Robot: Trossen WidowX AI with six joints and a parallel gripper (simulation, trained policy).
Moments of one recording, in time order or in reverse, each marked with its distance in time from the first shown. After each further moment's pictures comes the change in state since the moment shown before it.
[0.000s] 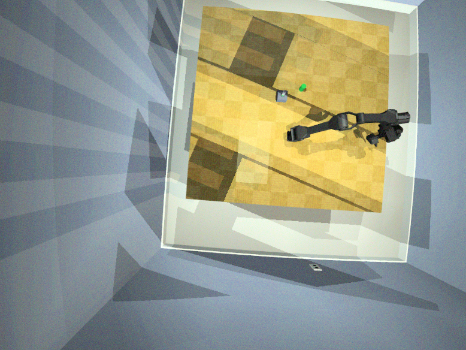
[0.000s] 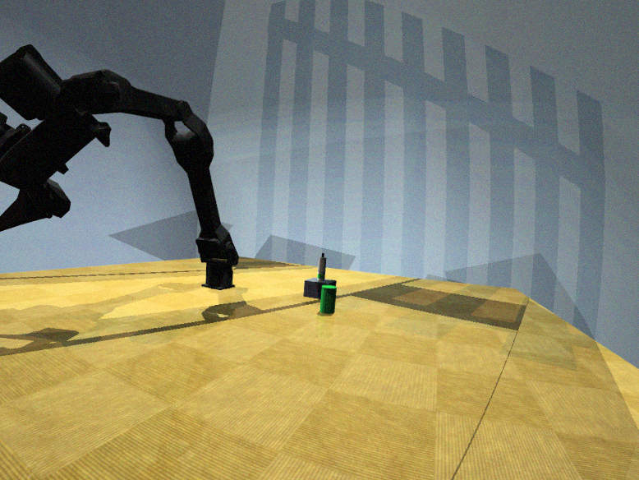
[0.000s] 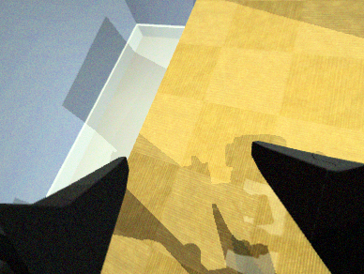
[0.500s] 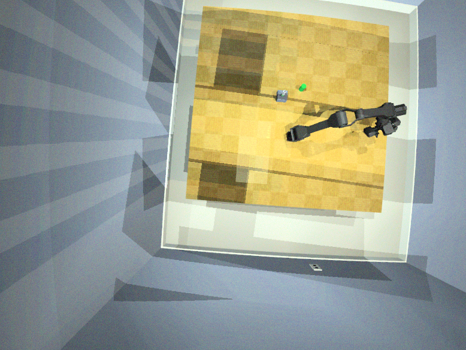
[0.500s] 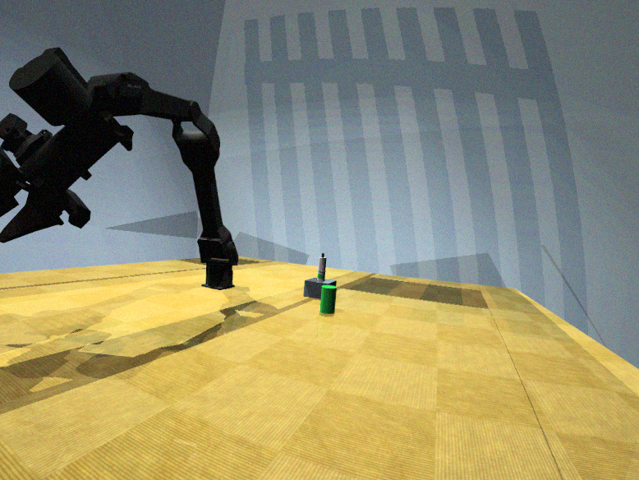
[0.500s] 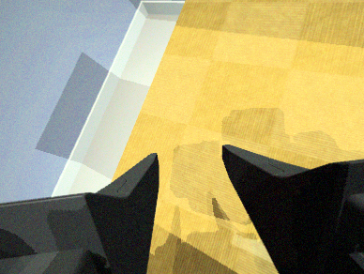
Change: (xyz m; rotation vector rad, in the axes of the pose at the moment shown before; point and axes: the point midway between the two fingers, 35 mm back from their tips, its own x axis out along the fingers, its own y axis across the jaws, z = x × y) arm -0.021 0.010 -0.044 0.031 0.070 0.044
